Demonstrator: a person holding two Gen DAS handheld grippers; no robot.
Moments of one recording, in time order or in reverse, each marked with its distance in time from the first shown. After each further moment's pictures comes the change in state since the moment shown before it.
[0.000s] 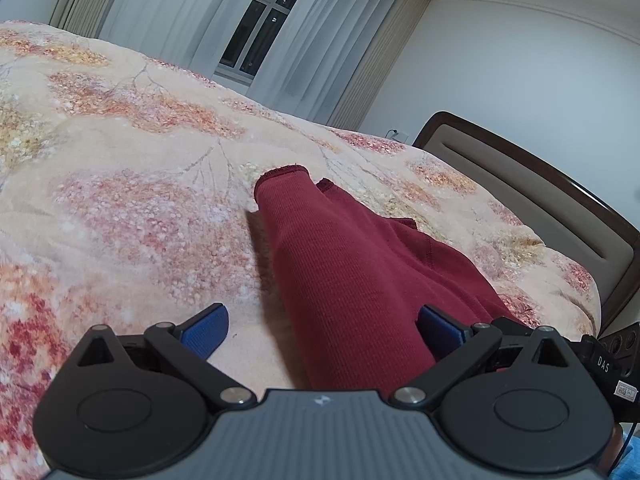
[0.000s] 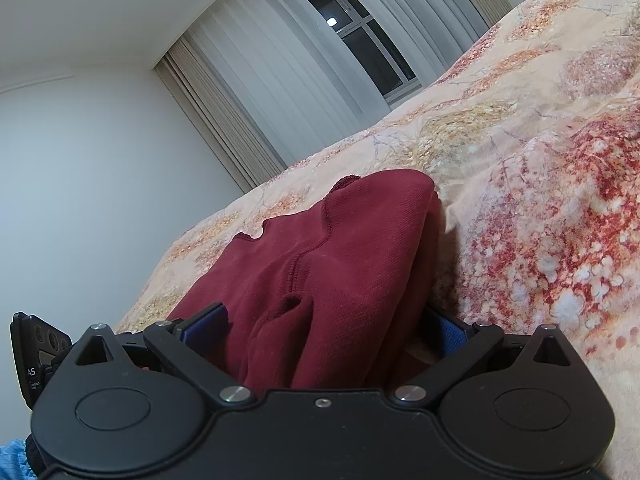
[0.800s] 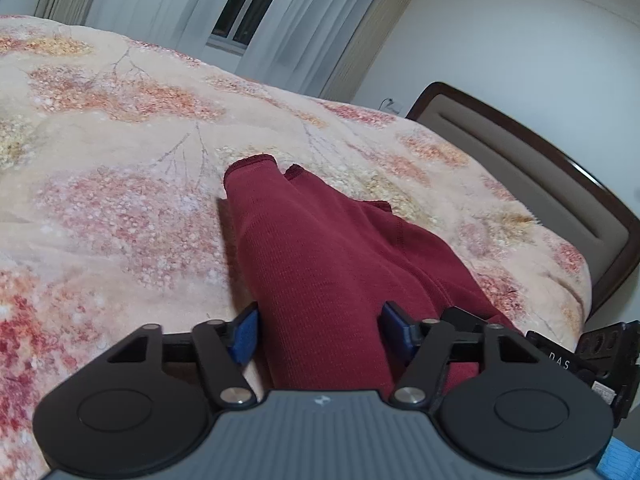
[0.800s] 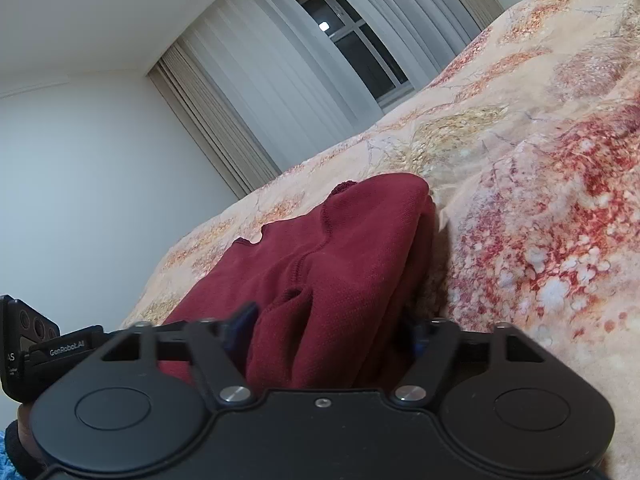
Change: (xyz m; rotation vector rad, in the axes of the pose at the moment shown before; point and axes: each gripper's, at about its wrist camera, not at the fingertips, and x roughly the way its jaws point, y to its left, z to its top) left arm -0.004 -0.026 0.019 0.011 0.123 0.000; right arm -0.005 0.004 0.001 0.015 -0.010 -0.025
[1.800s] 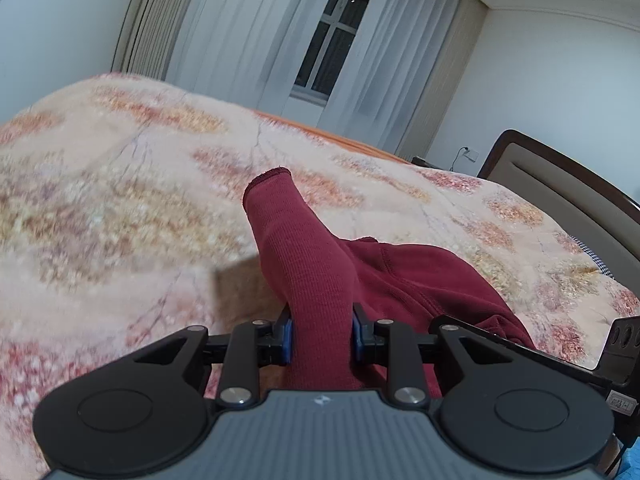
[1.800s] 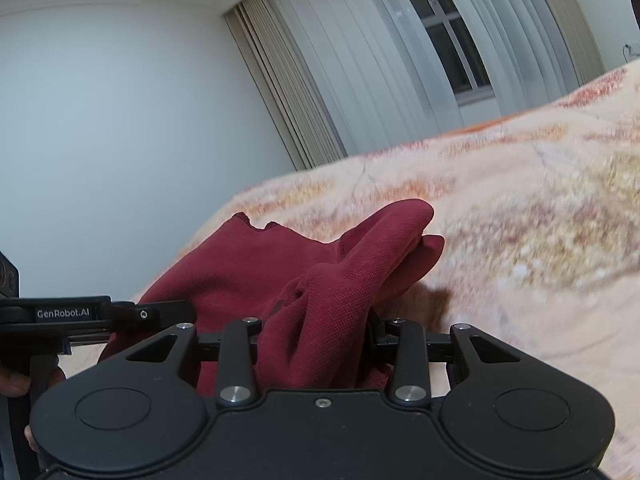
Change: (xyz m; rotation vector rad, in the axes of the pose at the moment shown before) left arm -0.130 0.089 0.030 -0.047 -0.140 0.233; right arm 0.094 0.178 -0.022 -0.241 0.086 0.078
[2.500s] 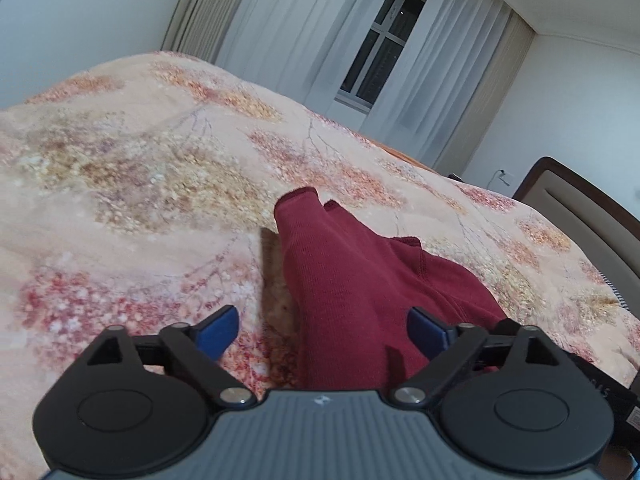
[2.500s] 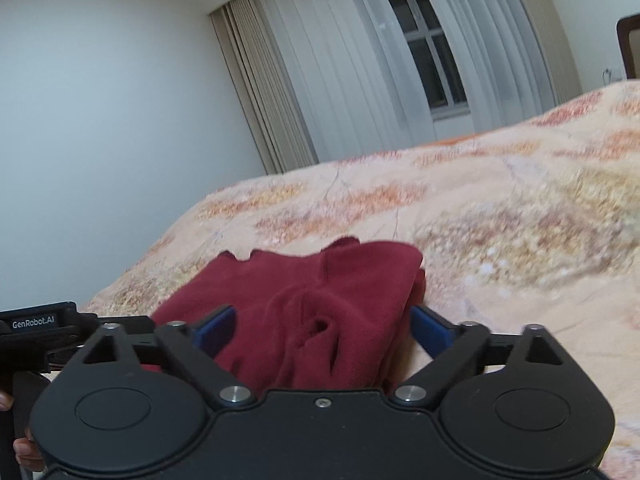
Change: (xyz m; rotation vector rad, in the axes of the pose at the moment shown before) left arm -0.026 0.020 -0.022 -0.110 -0.041 0.096; right arm -0.021 0.009 -0.011 -0.056 -0.057 -0.108
